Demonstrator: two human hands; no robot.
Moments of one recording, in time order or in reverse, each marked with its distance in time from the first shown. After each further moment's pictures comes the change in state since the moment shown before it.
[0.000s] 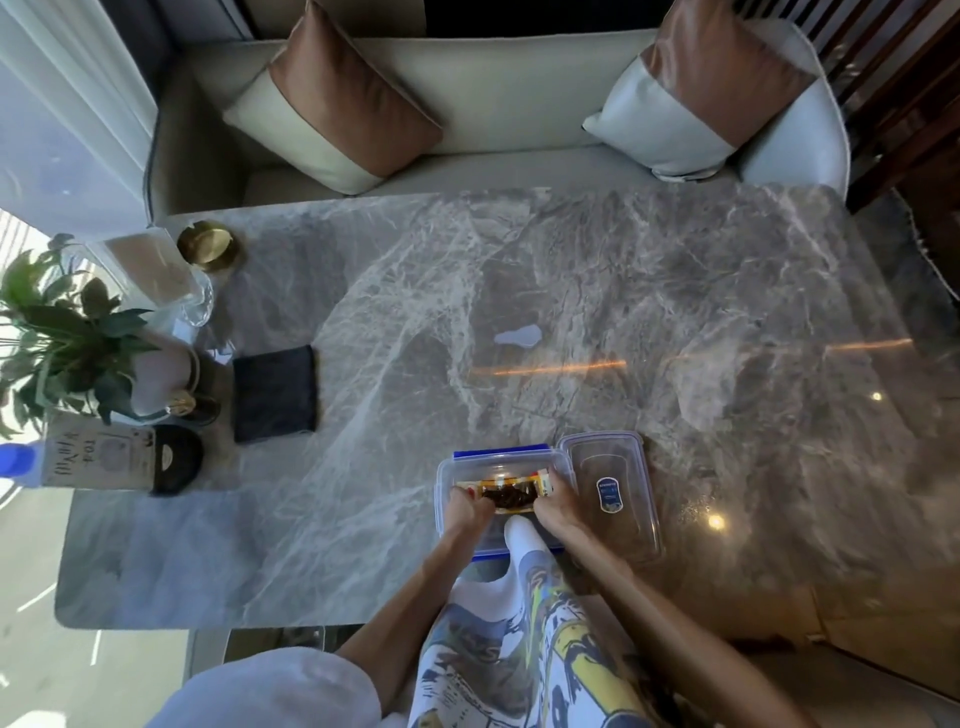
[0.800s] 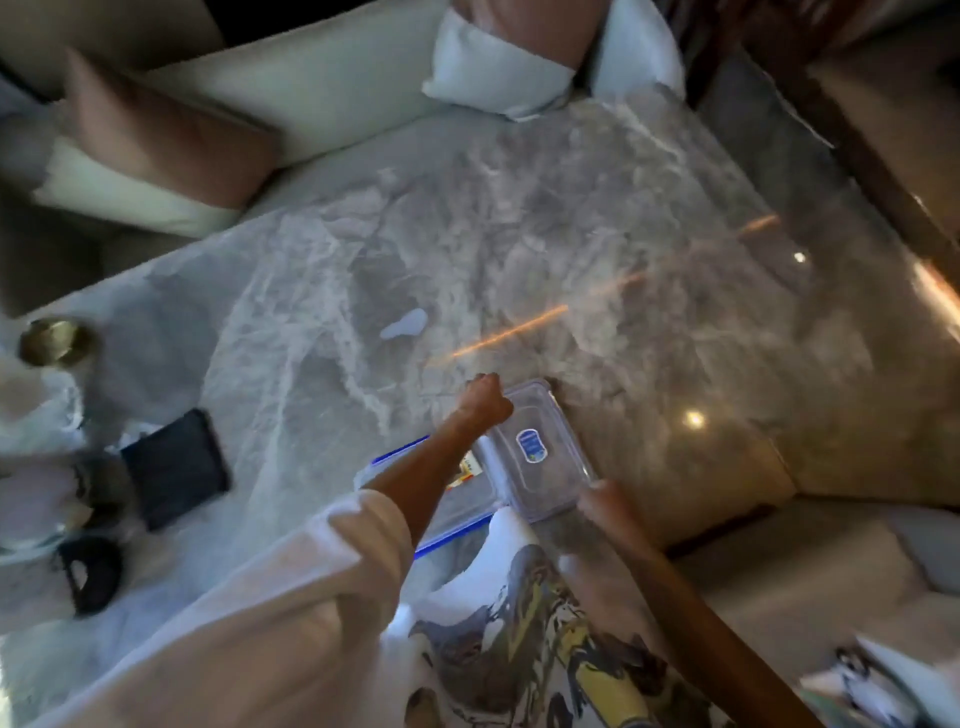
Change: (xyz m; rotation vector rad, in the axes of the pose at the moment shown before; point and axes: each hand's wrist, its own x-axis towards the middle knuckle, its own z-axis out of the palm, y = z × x) left_hand 0.001 0.143 0.125 1.028 -0.227 0.525; right_hand -0.038 0.142 -0.075 0.304 0.142 0.408
